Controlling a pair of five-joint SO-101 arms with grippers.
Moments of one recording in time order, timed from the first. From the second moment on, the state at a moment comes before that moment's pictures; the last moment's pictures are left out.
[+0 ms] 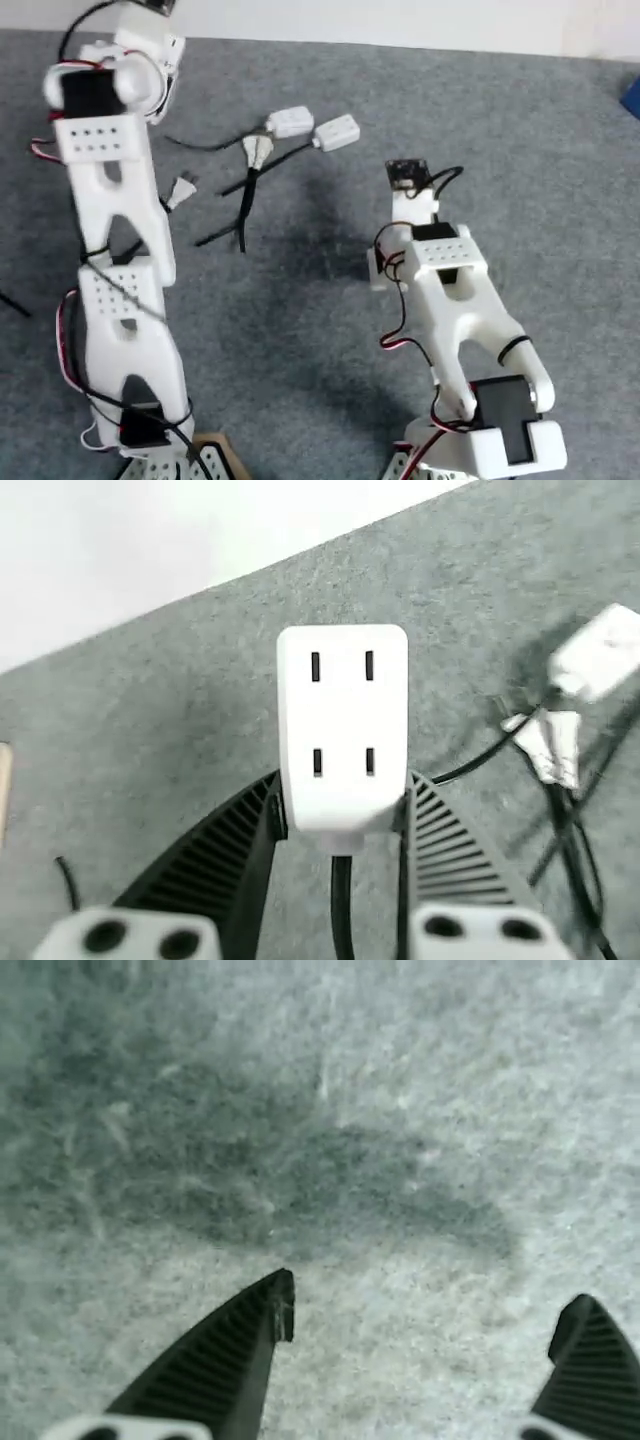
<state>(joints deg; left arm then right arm) -11.7 47.4 -92.4 97.2 -24.9 -14.4 -7.2 38.5 51.1 0.0</state>
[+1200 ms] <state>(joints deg) 31.2 -28.7 57.9 57.4 -53.5 -6.2 -23.2 34.9 70.1 1.7</state>
